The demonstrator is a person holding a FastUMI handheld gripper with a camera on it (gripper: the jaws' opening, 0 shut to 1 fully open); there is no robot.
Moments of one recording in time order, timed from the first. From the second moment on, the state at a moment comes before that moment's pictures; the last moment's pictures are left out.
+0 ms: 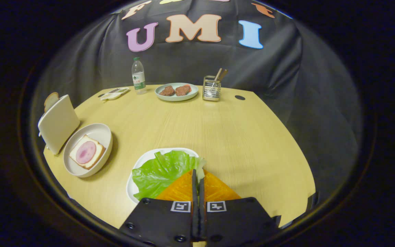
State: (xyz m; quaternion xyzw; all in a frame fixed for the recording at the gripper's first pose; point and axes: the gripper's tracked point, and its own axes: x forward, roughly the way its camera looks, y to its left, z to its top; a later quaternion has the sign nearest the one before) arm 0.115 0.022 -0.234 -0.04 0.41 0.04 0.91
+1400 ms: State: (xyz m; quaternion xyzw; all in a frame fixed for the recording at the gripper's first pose) arm 0.123 0.250 -0.078 0.18 0.28 0.26 0.91
